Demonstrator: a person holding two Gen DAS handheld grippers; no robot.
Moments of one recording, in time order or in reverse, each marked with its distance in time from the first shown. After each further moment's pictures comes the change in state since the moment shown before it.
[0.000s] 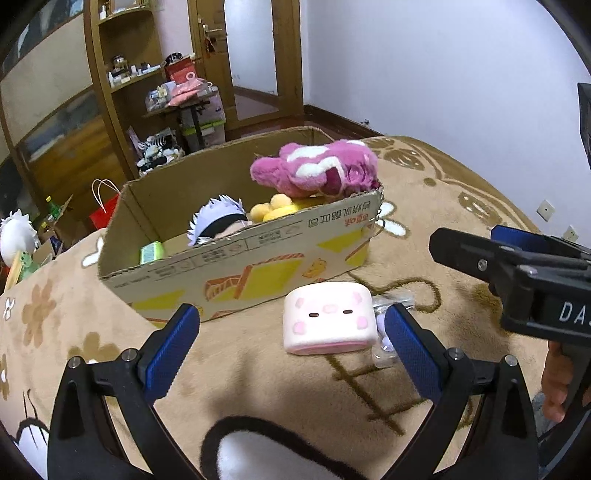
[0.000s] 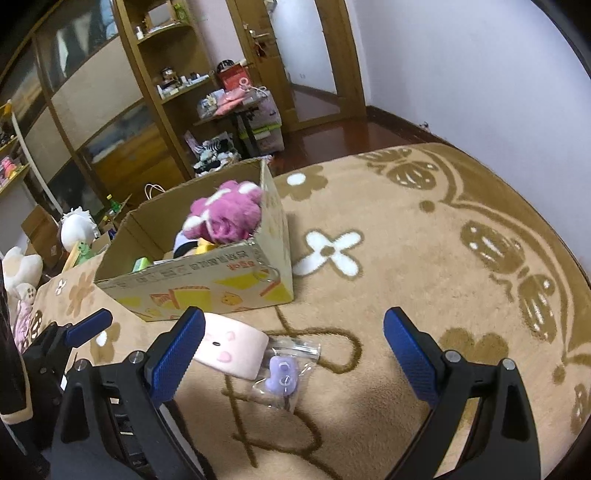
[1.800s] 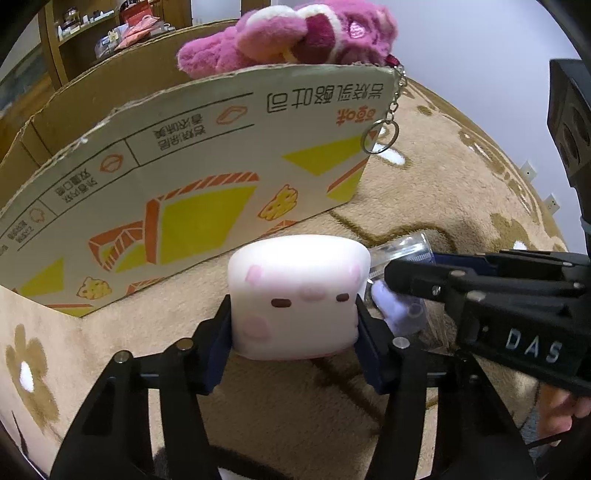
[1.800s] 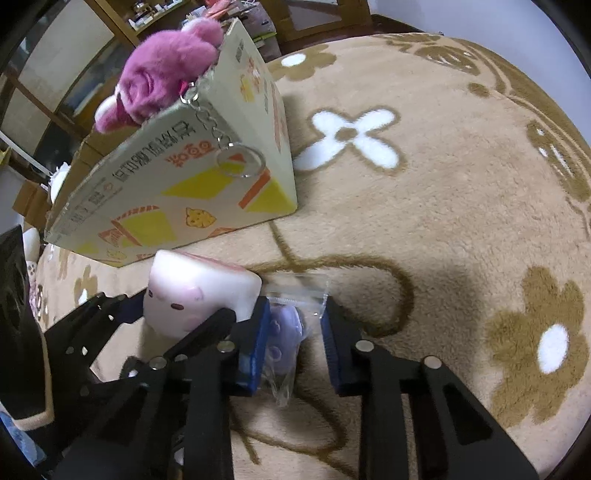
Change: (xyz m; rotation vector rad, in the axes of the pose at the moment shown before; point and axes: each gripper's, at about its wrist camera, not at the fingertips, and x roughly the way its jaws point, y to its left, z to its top) left arm 0.094 -0.009 -0.017 0.024 0.232 -0.165; right arm 0.095 -0.001 -0.030 0.062 0.366 0.061
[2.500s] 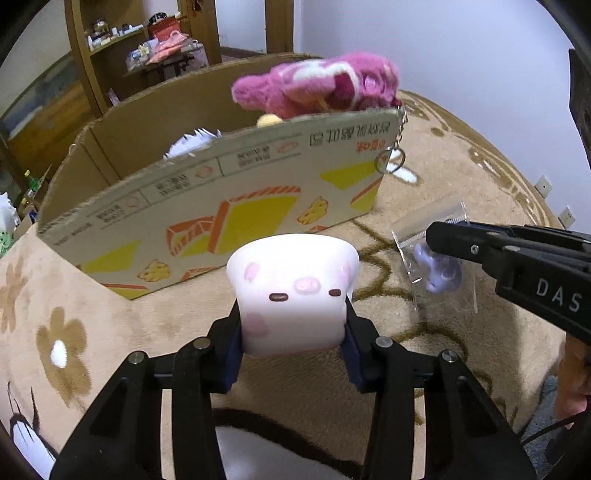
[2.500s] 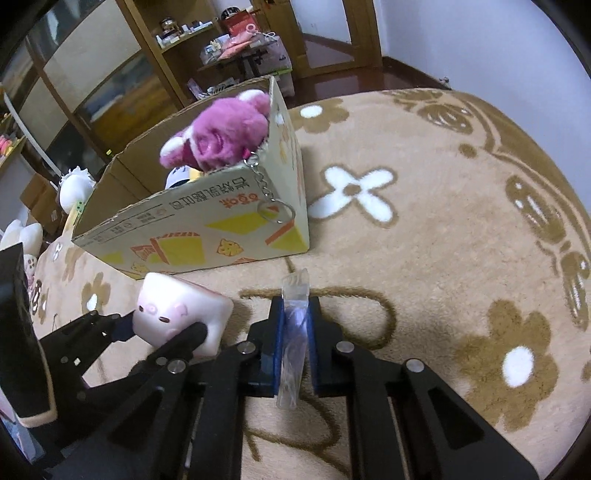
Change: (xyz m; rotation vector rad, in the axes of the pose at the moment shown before) left arm -0.041 0.007 -0.014 -0.035 -0.078 0.107; right arm -0.041 0.012 0.001 -0.091 -0.153 -0.031
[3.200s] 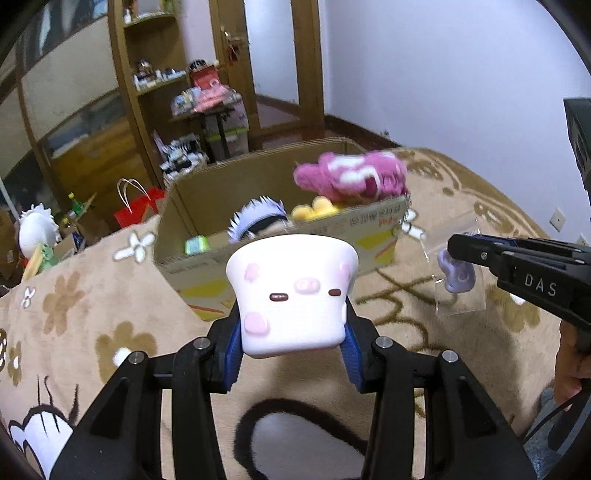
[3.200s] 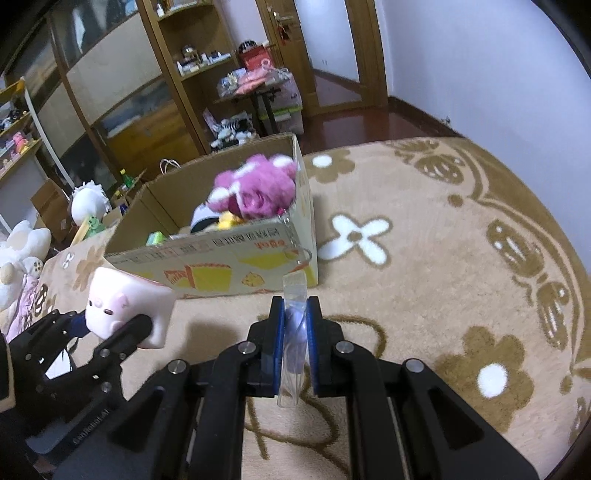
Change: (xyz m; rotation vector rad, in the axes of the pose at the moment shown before) left arm -0.087 0.021 -0.009 -0.037 -0.217 0.120; right arm -0.051 0.015 0.001 -0.054 -0.163 0.002
